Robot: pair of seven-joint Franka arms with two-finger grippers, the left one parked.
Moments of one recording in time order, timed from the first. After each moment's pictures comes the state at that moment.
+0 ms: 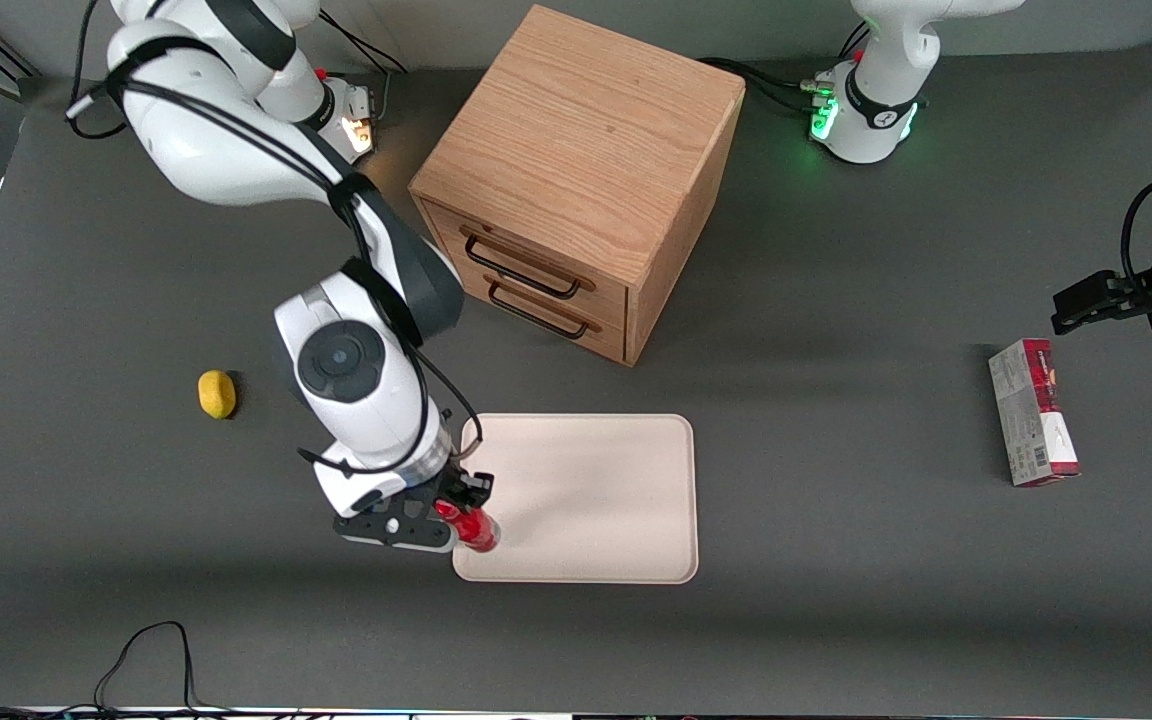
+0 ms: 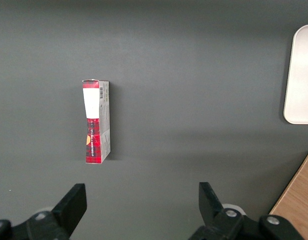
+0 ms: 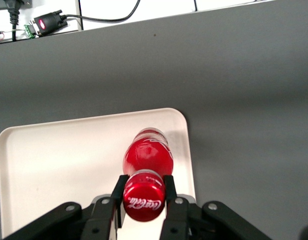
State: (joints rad) arm 0.24 0.91 0.41 -0.95 -0.42 1.98 0.76
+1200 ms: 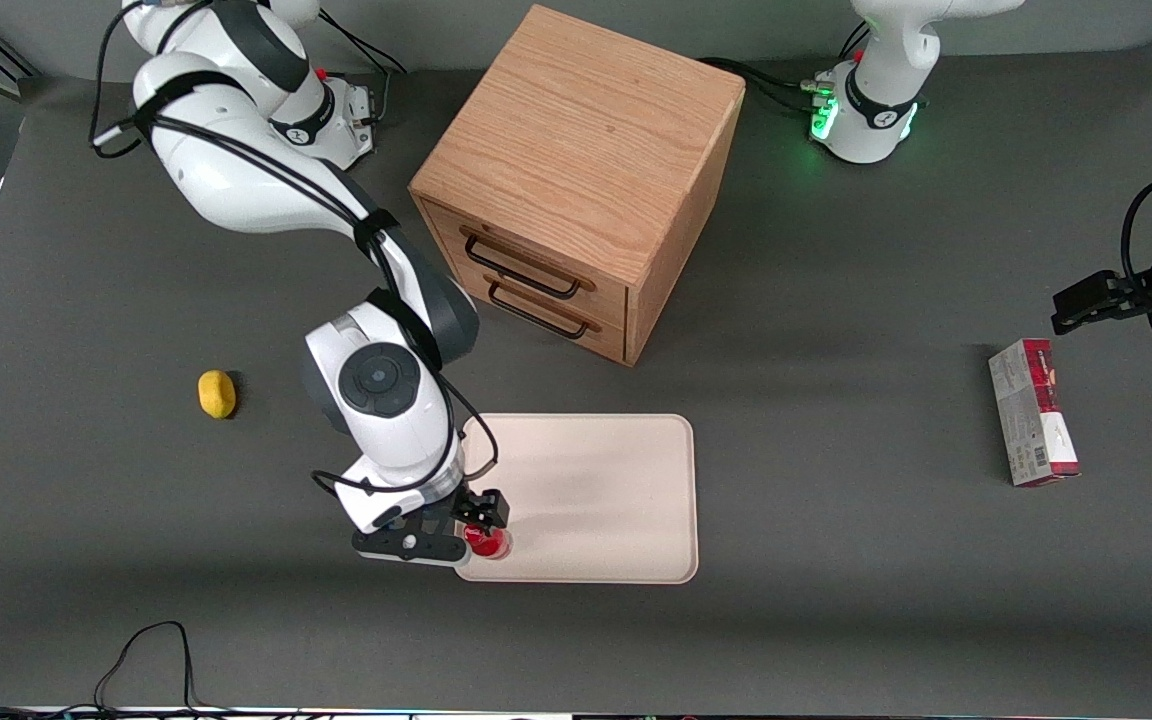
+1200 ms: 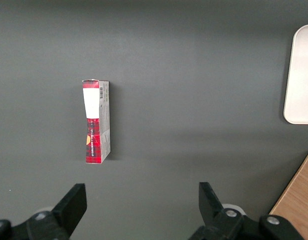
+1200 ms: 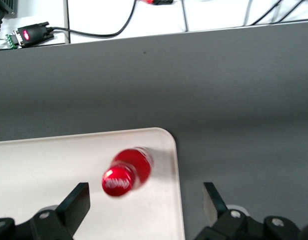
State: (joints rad) arm 0.26 0.90 0.39 -0.95 -0.53 1.97 0.78
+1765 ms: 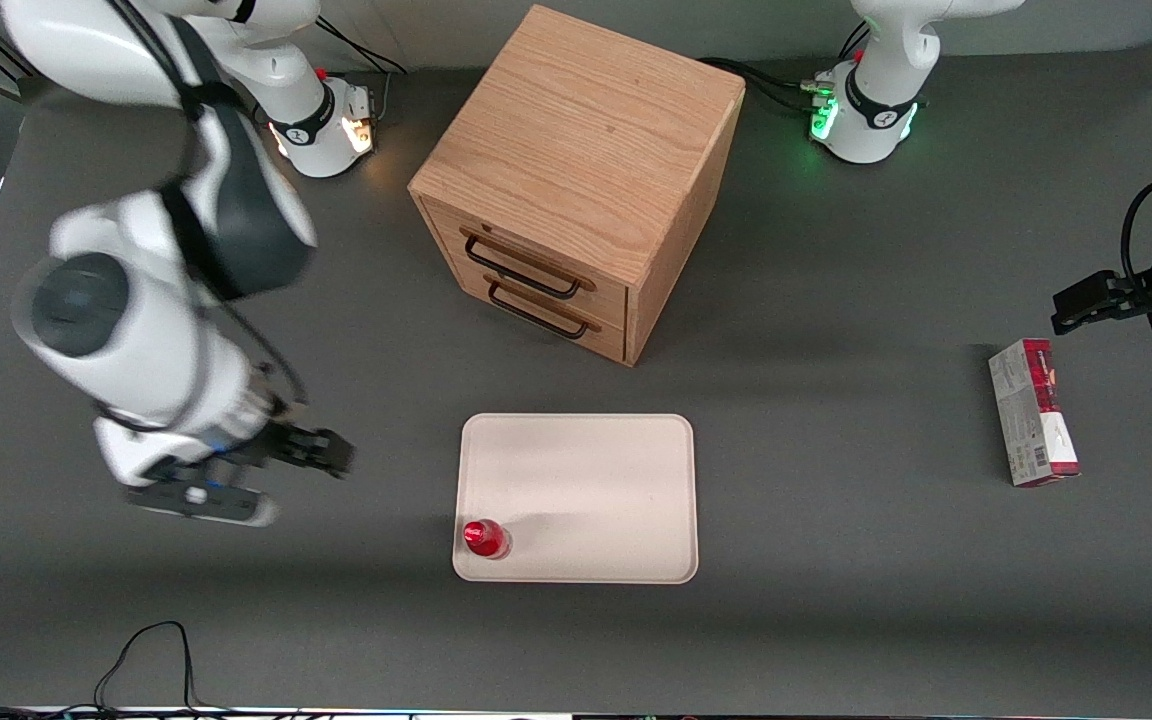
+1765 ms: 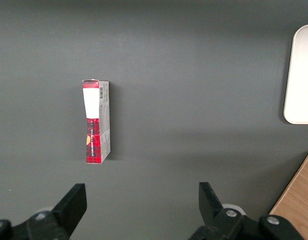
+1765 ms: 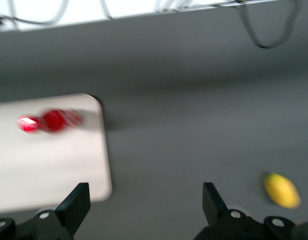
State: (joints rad) arm 0.18 0.42 0.07 -1.27 -0.11 1.74 0.40
